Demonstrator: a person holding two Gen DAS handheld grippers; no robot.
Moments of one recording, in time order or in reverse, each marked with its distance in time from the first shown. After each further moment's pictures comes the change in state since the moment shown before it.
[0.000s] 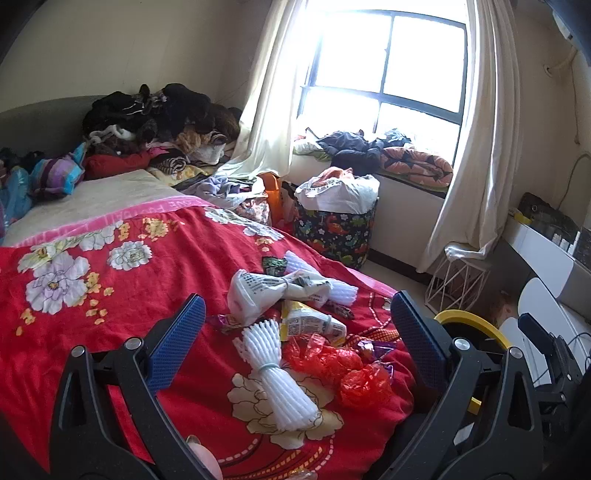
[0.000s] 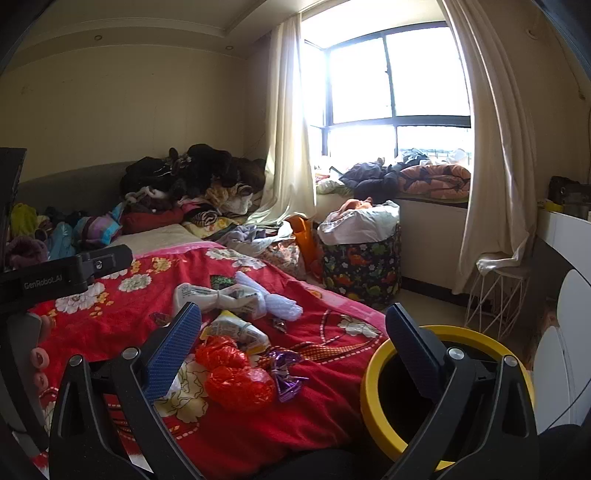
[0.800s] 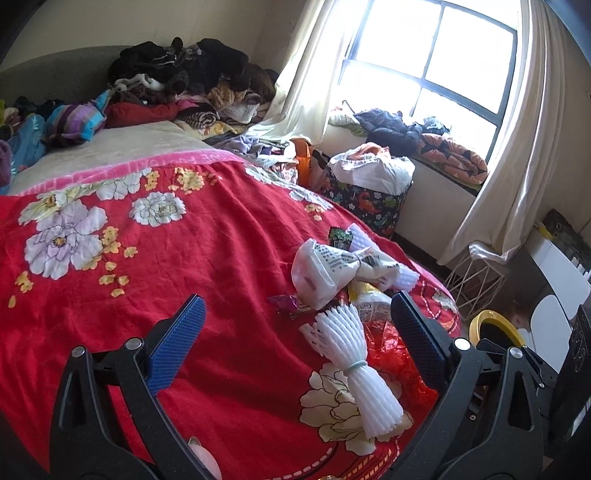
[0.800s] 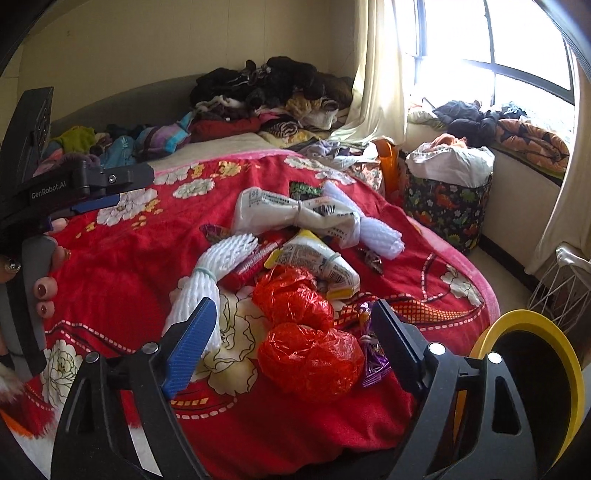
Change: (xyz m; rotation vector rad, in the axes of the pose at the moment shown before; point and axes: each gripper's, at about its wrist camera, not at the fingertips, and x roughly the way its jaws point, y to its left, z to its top) left arm 0.054 0.077 -0.012 -0.121 0.164 0.039; right arm 0.101 0.047 -0.029 -0.152 0.361 0.301
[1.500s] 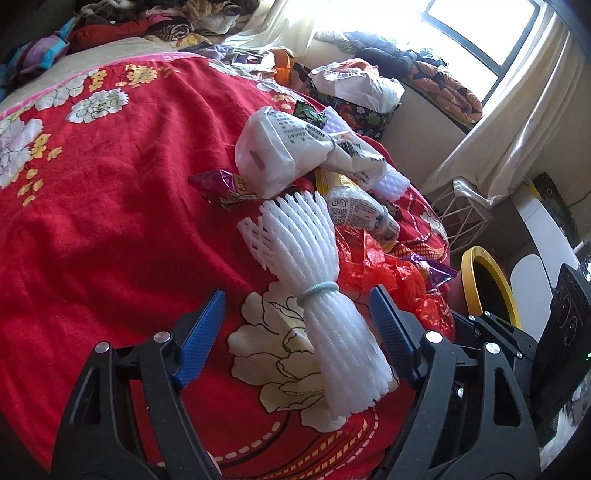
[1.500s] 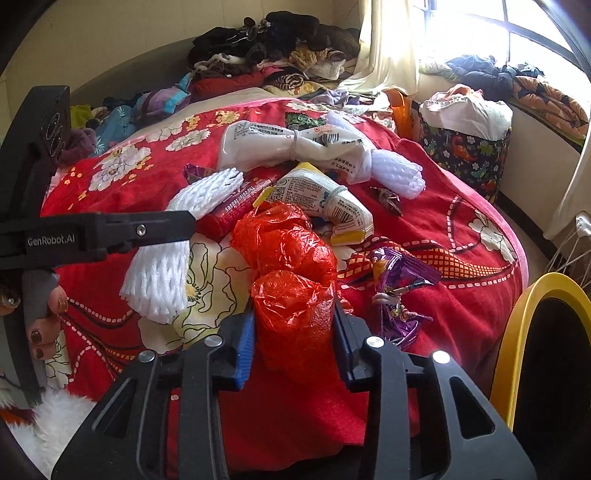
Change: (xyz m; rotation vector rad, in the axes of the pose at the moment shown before) left arm 0.066 -0.026 -0.047 -0.028 0.327 -0.106; right arm 0.039 -0.018 -0.022 0.033 0.167 0.066
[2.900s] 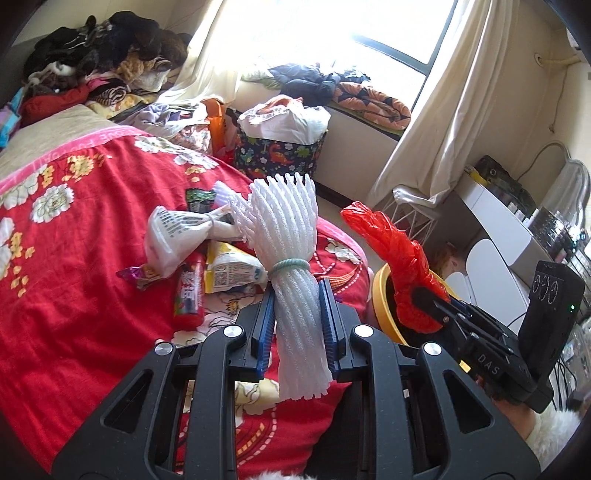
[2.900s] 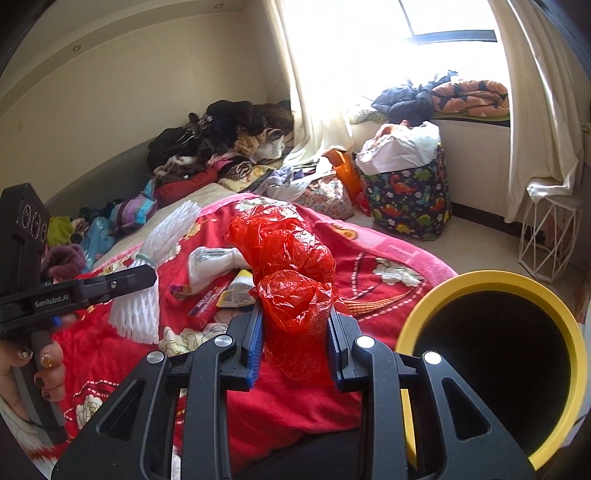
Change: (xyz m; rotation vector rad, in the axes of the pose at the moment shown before) left arm -0.064 -0.086 0.017 0.202 -0.147 -0.148; right arm -0.123 -0.061 -0.009 0.279 -0.317 -0.083
